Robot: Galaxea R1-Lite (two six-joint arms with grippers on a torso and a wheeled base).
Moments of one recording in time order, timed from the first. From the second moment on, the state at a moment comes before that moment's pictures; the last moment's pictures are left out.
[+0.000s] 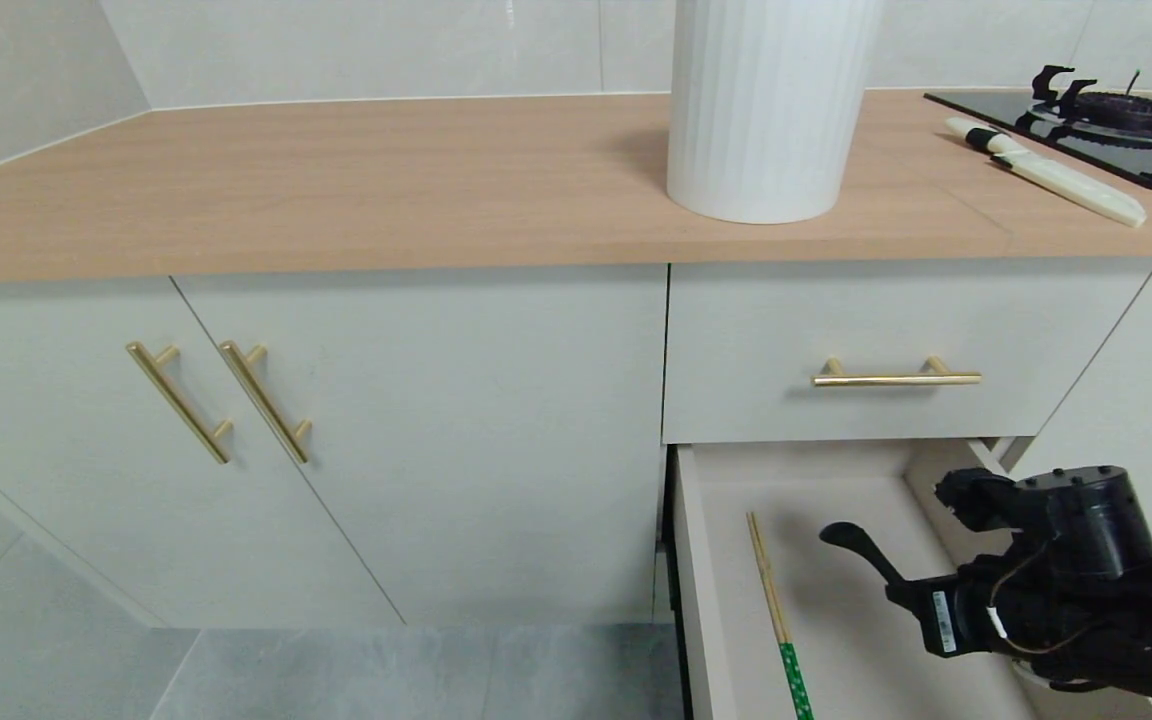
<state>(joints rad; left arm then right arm) 0.01 0.00 0.00 0.00 0.00 0.00 0.35 1.73 -0.38 -0.64 -0.02 0.16</state>
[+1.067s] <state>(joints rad) 0.01 0.00 0.00 0.00 0.00 0.00 0.32 2.09 -0.38 -0.96 -0.11 0.24</state>
